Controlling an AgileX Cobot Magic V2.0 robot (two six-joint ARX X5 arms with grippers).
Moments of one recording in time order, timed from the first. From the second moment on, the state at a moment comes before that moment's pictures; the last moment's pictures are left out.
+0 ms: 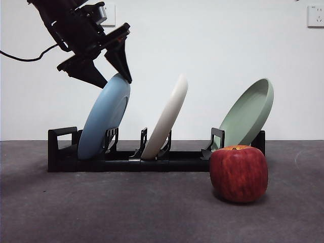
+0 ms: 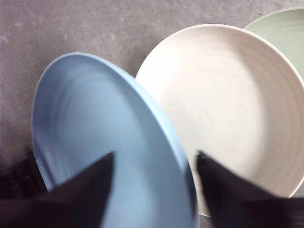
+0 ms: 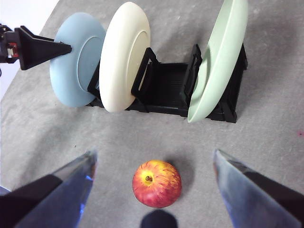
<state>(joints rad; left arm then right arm) -0.34 1.72 1.45 -0.49 0.28 -0.11 -0.03 0.93 1.00 -0.79 -0.59 0.06</state>
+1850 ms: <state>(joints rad) -1.21 1.34 1.40 -1.18 -0.49 -0.10 -0.03 0.93 1.00 -0.79 -0.56 0.06</state>
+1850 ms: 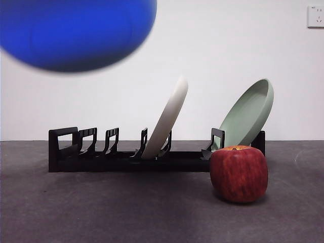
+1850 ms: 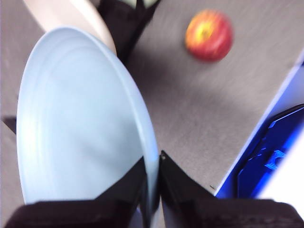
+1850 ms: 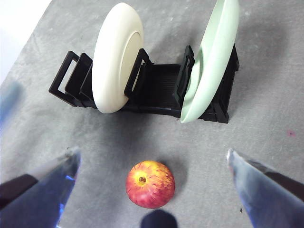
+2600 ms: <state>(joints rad) -1.19 1.51 0.88 -0.47 -0.46 0.02 -0.03 0.93 1.00 -0.79 -0.56 0.06</state>
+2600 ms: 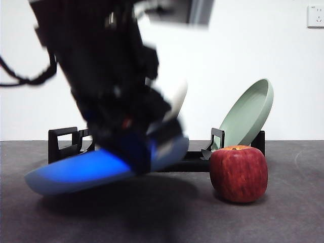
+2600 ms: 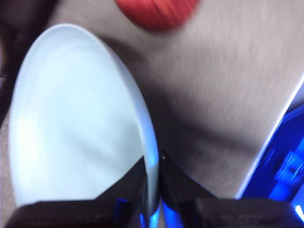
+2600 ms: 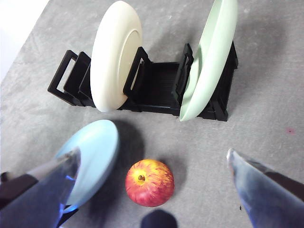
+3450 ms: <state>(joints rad) -1.11 1.29 1.37 -0.70 -0.48 0.03 0.29 0.99 1.03 -0.80 -0.33 0.06</state>
